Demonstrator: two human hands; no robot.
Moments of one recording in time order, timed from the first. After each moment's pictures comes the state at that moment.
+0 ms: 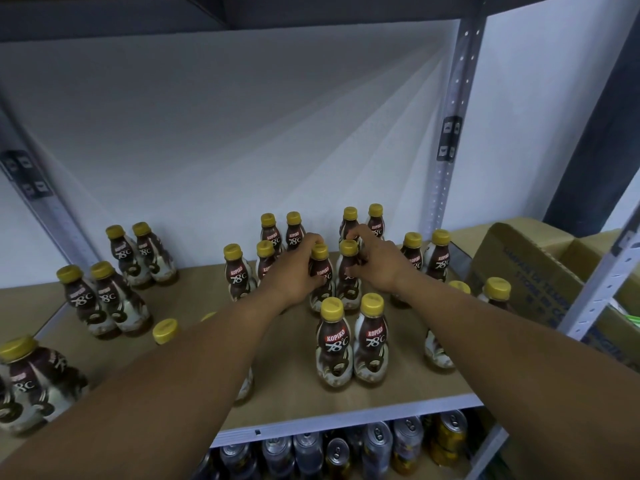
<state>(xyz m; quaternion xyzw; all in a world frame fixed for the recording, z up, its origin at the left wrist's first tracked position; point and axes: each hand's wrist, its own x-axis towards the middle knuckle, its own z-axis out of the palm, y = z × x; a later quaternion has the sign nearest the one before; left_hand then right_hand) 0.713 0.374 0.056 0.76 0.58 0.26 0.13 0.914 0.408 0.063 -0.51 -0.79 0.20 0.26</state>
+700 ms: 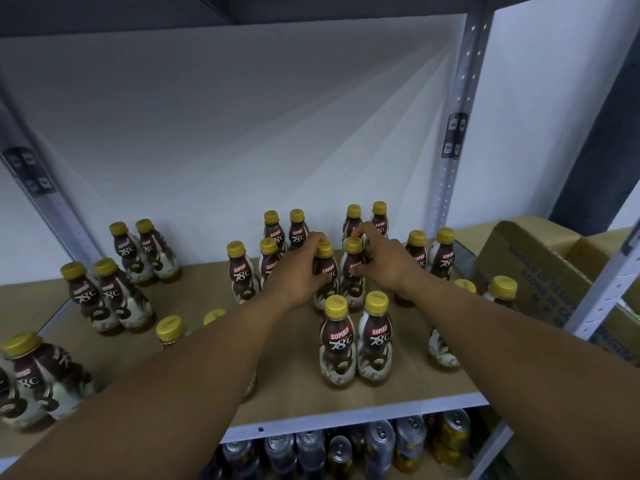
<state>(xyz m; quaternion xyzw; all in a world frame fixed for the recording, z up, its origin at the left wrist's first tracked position) 0.715 0.371 0.051 0.76 0.57 0.30 0.13 0.917 0.411 0.057 -0.51 -0.79 0.21 0.27</state>
